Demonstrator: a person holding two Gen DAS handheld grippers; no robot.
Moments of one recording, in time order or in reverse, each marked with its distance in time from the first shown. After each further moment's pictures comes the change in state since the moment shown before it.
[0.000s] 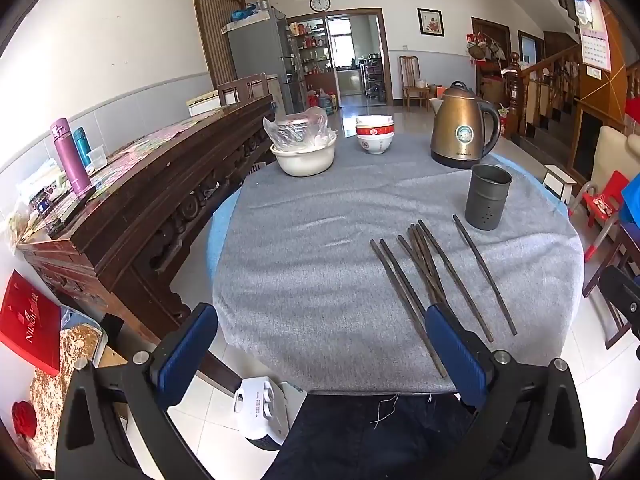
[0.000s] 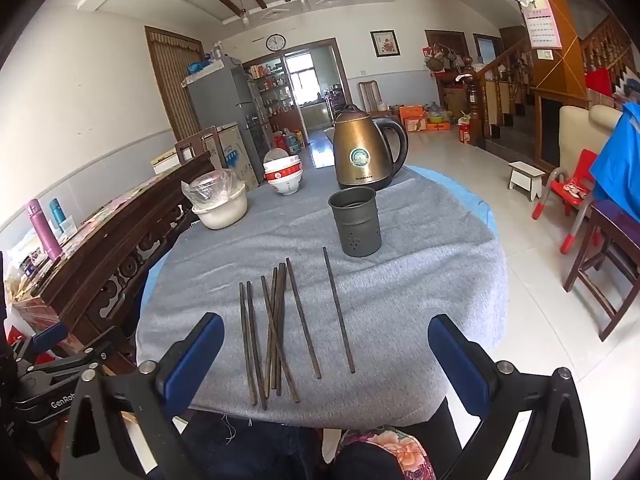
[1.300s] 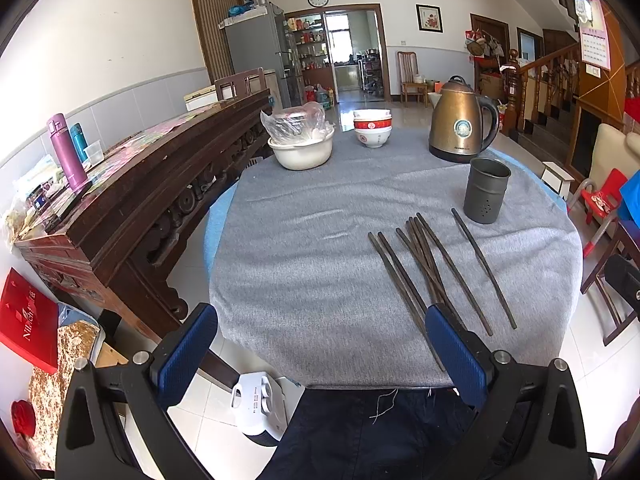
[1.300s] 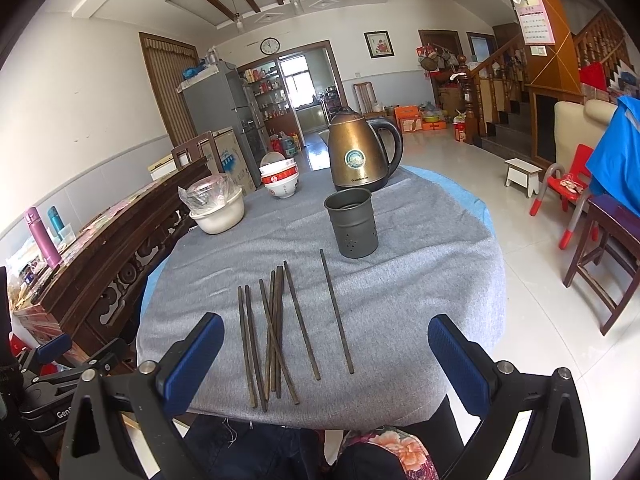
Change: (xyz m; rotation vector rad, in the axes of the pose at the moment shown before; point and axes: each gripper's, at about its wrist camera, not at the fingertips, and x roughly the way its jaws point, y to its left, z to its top) left arm 0.004 0.000 -0.004 -0.001 0.018 -0.012; right arm -0.003 -0.005 -0.003 0.024 -0.029 0.001
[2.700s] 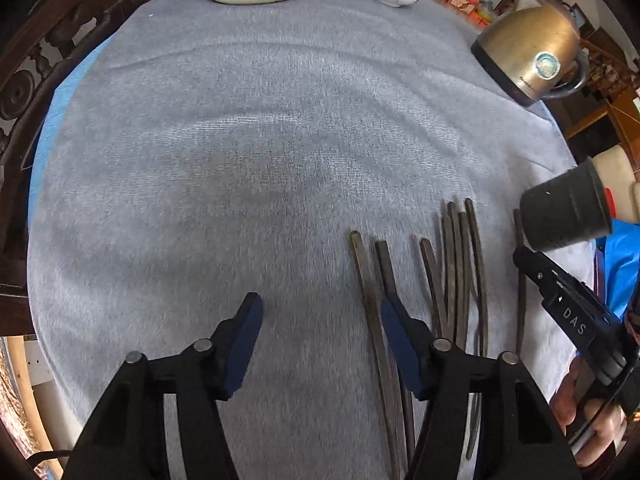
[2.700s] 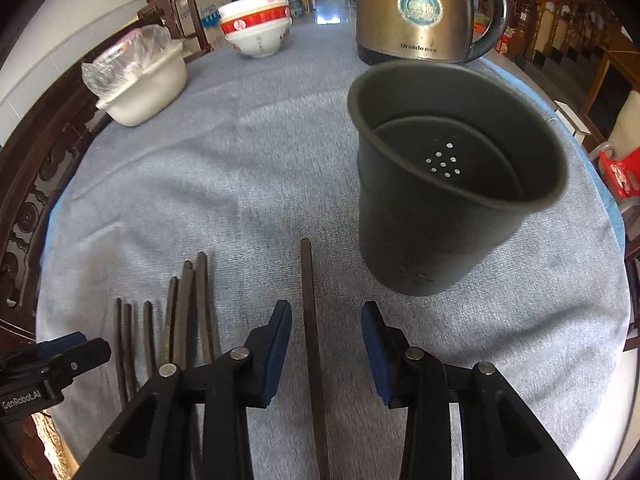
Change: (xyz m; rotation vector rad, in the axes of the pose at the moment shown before) left arm 0.290 -0.022 0.076 -0.200 0.648 -0.273; right arm 0.349 0.009 0.049 -0.181 0.571 -0.100
